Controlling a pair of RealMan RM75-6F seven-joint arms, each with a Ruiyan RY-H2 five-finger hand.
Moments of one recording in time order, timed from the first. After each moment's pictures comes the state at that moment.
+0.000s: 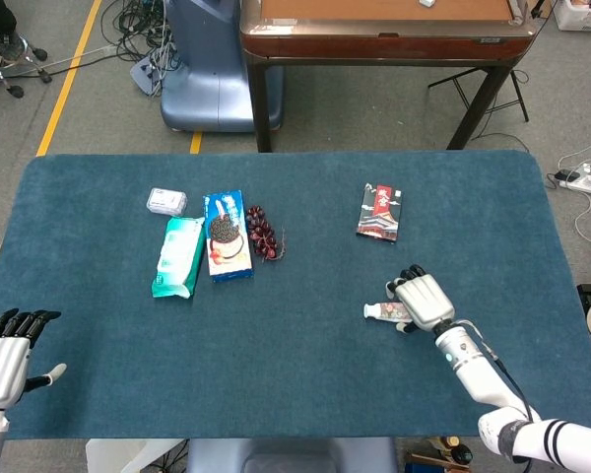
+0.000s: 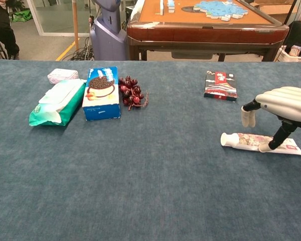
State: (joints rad) left arm -0.09 -1.16 -0.04 -1.60 1.49 1.50 0.11; right arm 0.55 -1.44 0.10 -1.42 -1.27 0.92 -0.41
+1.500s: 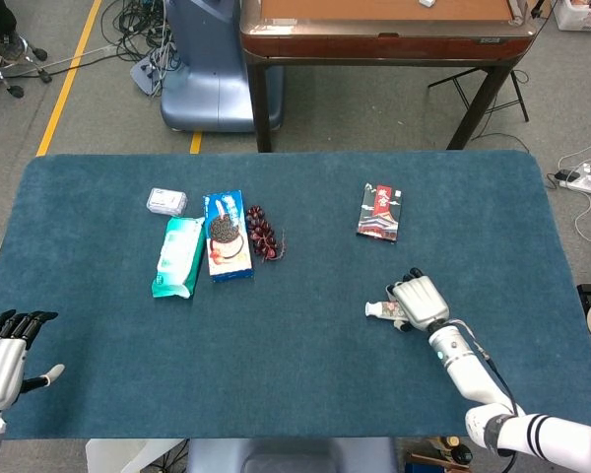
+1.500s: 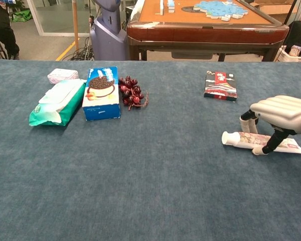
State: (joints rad) left arm -0.08 -1.16 -0.04 -1.57 1.50 1.51 0.07; right arm 0.59 -1.50 0.07 -1.36 -1.15 0.91 -0.48
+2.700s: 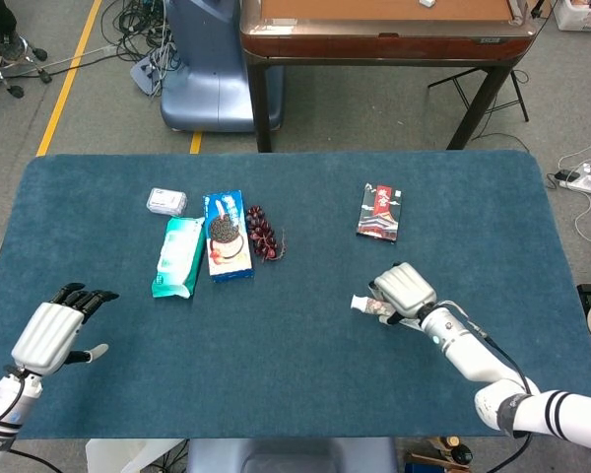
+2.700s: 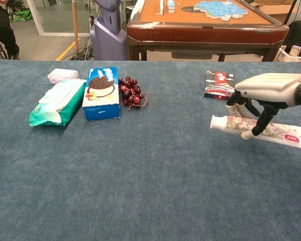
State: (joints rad) left arm -0.29 -1.08 -0.05 -1.61 1.65 1.31 -0.02; right arm 0.73 -1.30 0.10 -1.54 -1.20 0.74 -0.36
